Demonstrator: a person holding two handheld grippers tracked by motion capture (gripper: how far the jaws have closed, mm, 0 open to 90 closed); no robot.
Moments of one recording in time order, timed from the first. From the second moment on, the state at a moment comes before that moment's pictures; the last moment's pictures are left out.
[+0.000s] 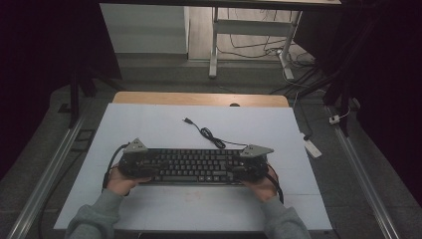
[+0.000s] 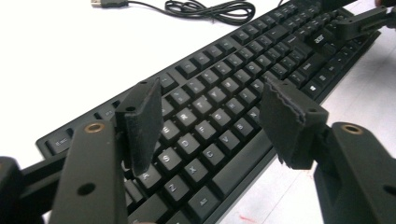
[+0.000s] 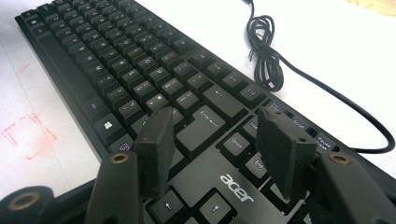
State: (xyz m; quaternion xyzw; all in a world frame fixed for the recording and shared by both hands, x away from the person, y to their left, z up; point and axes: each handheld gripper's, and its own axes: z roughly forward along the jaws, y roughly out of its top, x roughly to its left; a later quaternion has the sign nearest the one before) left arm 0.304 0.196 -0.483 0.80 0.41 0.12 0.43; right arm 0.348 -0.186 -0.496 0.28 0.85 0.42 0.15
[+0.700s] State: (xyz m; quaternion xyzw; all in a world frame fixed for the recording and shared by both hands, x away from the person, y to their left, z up) left arm 0.309 0.208 -0.493 0.81 0.42 0.13 0.38; right arm 0.348 -0.186 -0.497 0.28 0.85 0.41 0.15
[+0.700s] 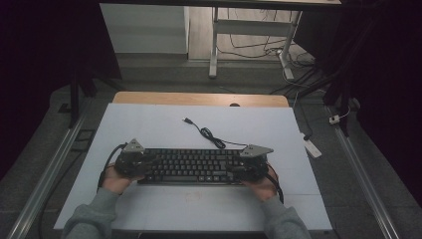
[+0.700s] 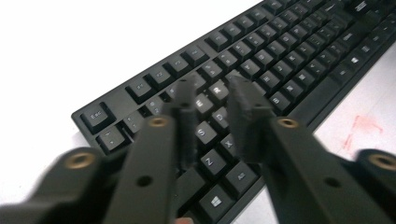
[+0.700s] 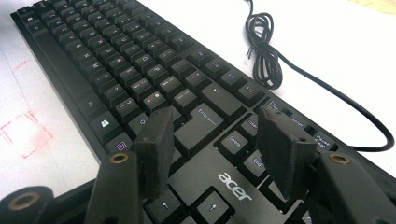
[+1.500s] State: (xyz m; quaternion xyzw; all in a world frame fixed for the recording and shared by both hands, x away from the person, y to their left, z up) left arm 0.318 0.202 -0.516 0.84 0.43 0.13 0.32; right arm 0.349 -0.186 -0.498 0.28 0.85 0.41 0.16
